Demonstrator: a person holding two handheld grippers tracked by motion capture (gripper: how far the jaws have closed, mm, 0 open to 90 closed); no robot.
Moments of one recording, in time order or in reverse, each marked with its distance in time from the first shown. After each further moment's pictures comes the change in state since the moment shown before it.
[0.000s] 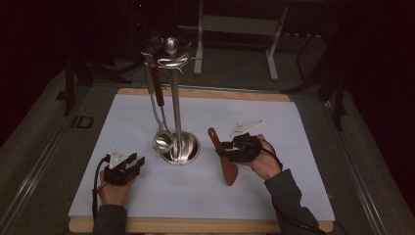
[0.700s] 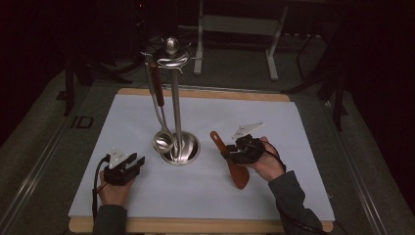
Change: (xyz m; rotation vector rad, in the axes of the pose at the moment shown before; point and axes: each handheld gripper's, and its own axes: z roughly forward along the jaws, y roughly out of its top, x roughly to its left) left arm 0.000 0.000 0.000 0.002 0.000 0.000; right arm -0.007 -0.013 0.002 0.078 -0.042 0.025
